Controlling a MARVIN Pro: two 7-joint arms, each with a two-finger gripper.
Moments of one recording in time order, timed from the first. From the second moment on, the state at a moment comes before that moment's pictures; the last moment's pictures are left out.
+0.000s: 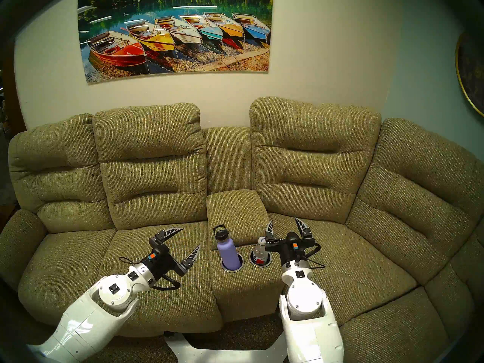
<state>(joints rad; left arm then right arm) 1.79 -1.05 -1.31 -1.65 -0.09 -0.26 -0.22 -1.80 -1.61 1.58 -1.64 -0.21 -0.23 -0.01</state>
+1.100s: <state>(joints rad) 1.78 -1.04 -1.31 -1.65 -0.09 -0.26 -0.21 -1.88 -1.53 1.63 -1.71 -0.09 -0.17 0.21</state>
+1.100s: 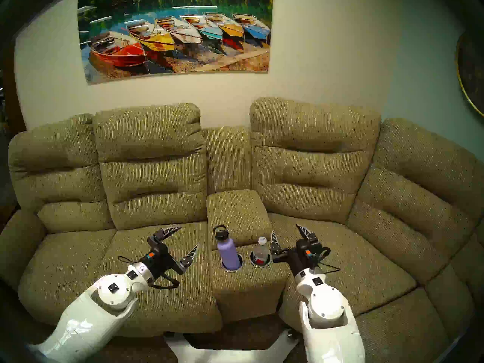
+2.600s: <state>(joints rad) 1.78 -1.04 -1.31 -1.65 -0.10 -0.26 -0.20 -1.67 -1.57 1.35 -1.41 -0.16 -0.20 -0.18</state>
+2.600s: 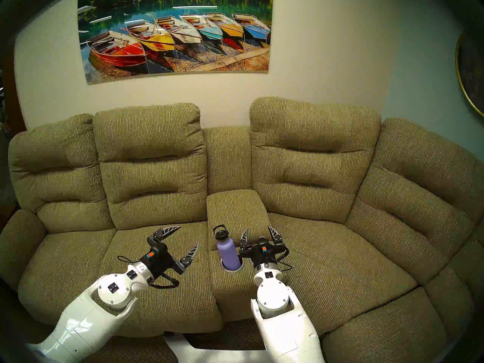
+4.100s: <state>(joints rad) 1.78 -1.03 -1.30 -1.65 -0.10 -0.26 -0.20 -1.56 -1.55 1.14 -1.24 -0.04 -0.22 -0.16</state>
